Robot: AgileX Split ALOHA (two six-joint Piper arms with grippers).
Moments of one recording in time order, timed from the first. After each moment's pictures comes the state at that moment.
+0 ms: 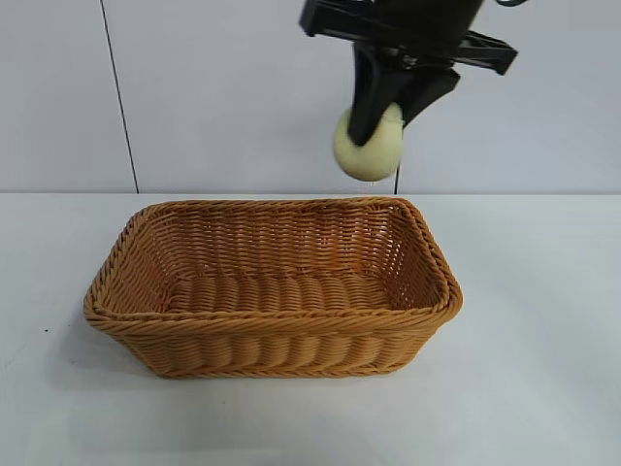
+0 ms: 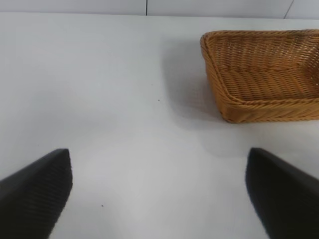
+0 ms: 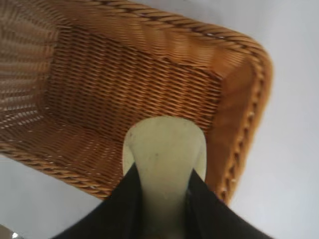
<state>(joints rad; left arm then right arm) -0.04 0.00 -0.50 -0.07 1.06 0.04 0.50 1.84 -1.61 0.15 1.06 0.12</state>
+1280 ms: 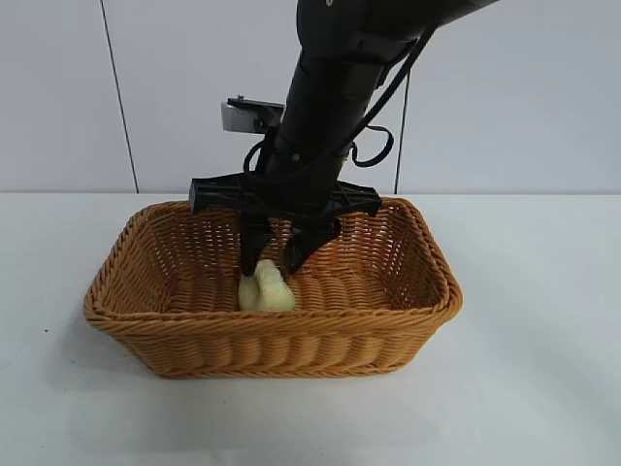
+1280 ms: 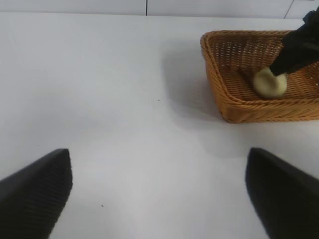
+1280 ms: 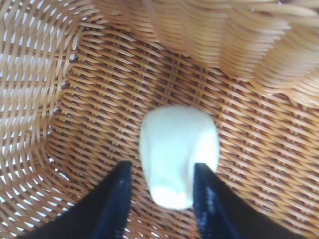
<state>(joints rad) -0.04 0.00 -0.50 -0.07 1.06 0.04 0.61 2.16 -1.61 0.14 0.78 0.20</state>
